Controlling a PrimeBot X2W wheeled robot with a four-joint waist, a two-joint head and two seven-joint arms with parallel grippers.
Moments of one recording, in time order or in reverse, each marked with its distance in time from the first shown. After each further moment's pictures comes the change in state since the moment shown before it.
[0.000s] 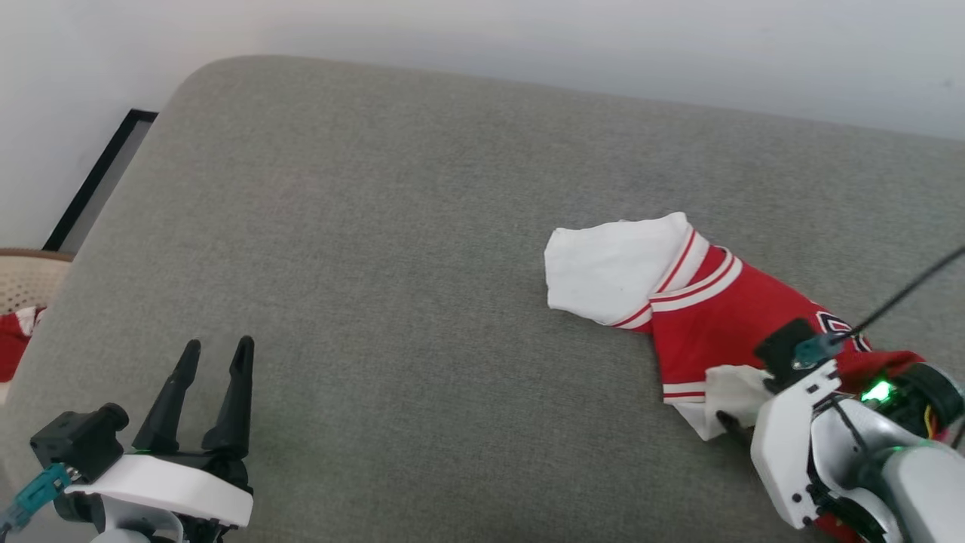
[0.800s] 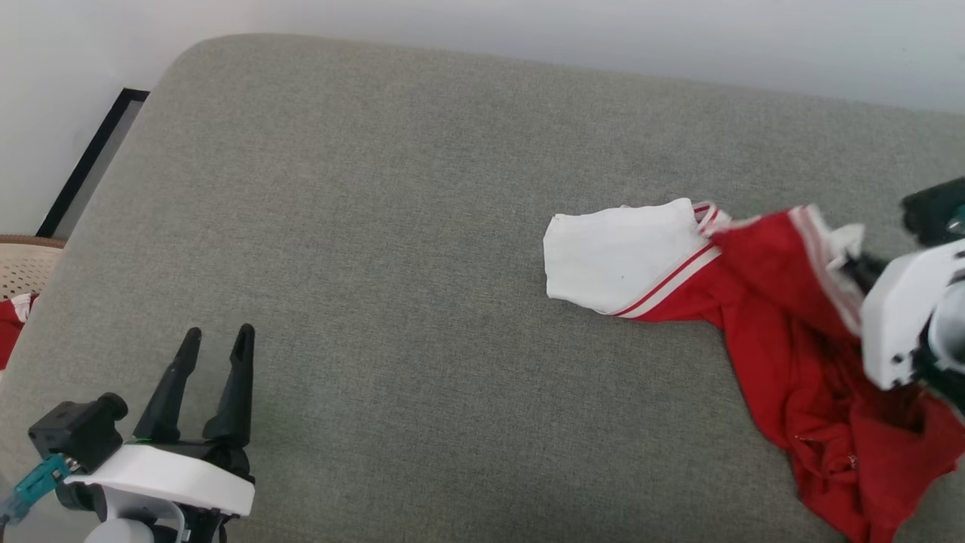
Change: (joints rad) left arm -0.020 -0.006 0.002 -0.005 -0.003 0.000 0.000; right arm -0.184 -0.014 -0.211 0.085 0.064 0.000 -0.042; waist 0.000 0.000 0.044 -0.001
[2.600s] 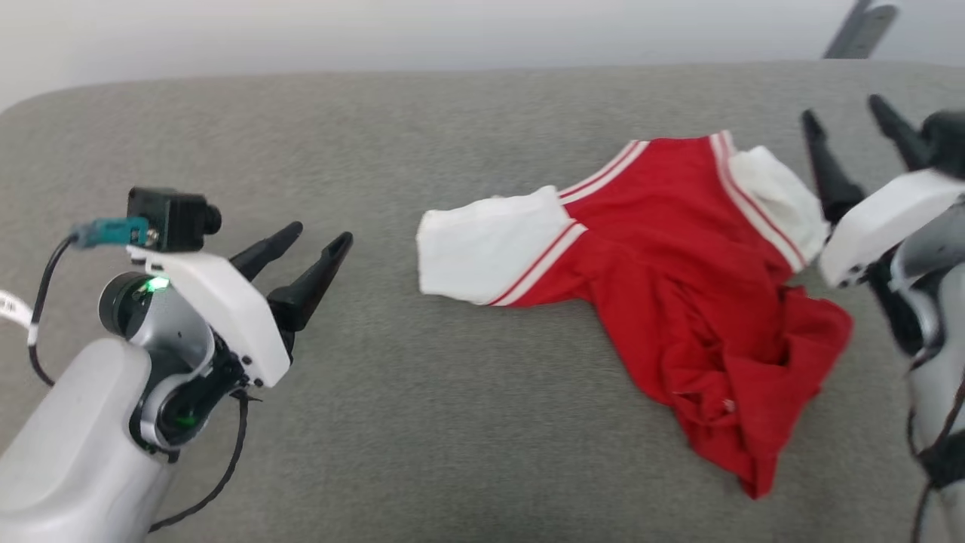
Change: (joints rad) left arm -0.415 0.179 -0.297 -0.020 -0.222 0.018 0.500; right arm -0.274 0.152 -0.039 0.378 -0.126 0.000 -0.592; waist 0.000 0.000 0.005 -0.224
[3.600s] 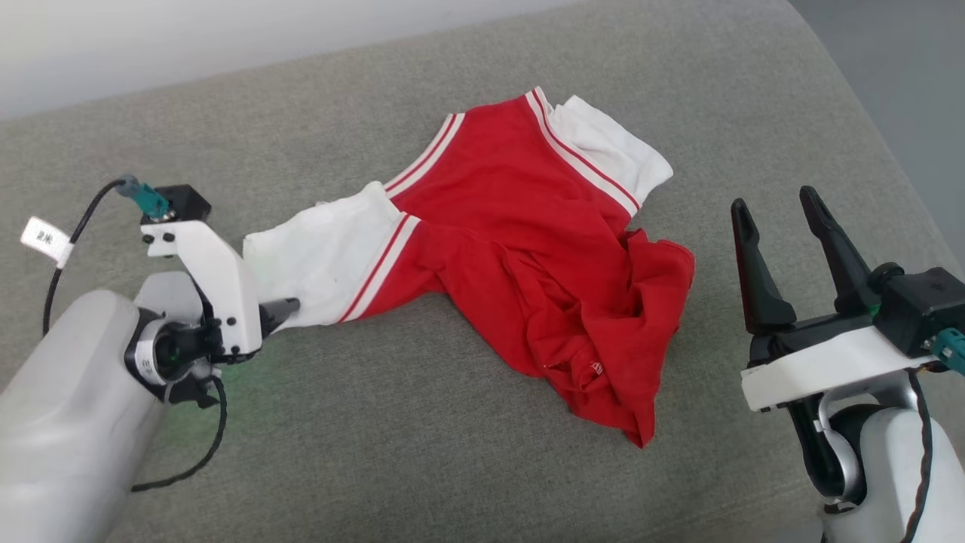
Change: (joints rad) left arm -0.230 -0.031 -0.115 0.444 -0.064 0.171 0.493; right arm 0.416 0.249 -0.056 -0.475 -0.090 -0.001 -0.152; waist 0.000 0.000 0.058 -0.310
